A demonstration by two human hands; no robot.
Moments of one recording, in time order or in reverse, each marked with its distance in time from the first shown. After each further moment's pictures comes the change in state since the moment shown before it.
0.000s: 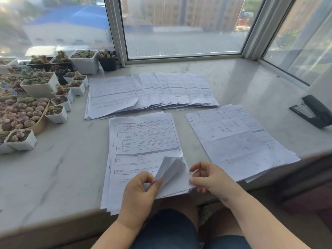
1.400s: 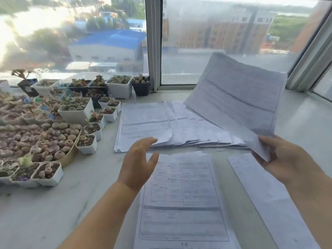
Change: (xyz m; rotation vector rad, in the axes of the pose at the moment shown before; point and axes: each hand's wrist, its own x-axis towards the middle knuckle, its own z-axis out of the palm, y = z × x) left_hand 0.206 0.003 -0.095 0.450 0.113 0.252; right_hand 0.118 -0.163 -0.044 0.751 0.352 -0.066
